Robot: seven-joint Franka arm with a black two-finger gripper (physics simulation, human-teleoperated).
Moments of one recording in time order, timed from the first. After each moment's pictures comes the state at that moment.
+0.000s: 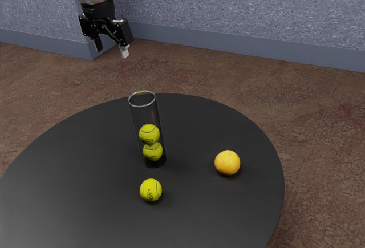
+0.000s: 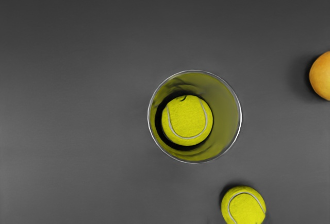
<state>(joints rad) -0.16 0.09 0.15 -1.41 0.01 1.58 0.05</state>
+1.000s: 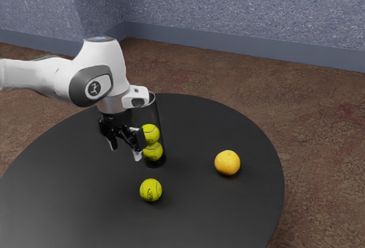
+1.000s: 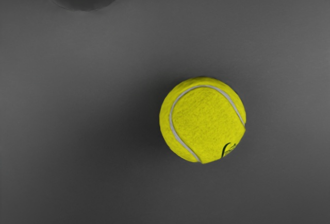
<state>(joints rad) -0.21 -0.08 0.09 -2.21 -0.06 2.04 0.02</state>
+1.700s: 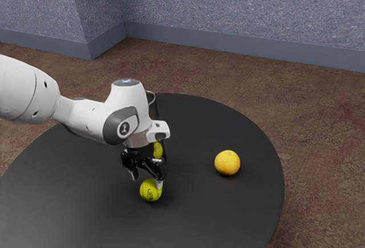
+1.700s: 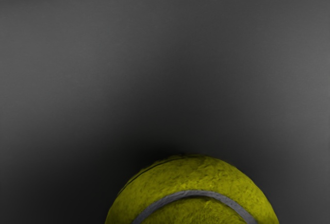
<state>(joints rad) -0.25 0.21 0.09 -2.22 -0.15 2.33 -0.02</state>
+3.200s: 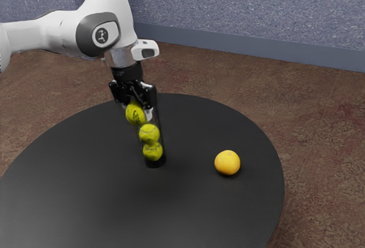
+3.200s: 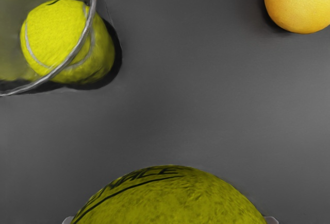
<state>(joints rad) -0.30 0.02 0.19 -1.85 -0.11 1.83 -0.05</state>
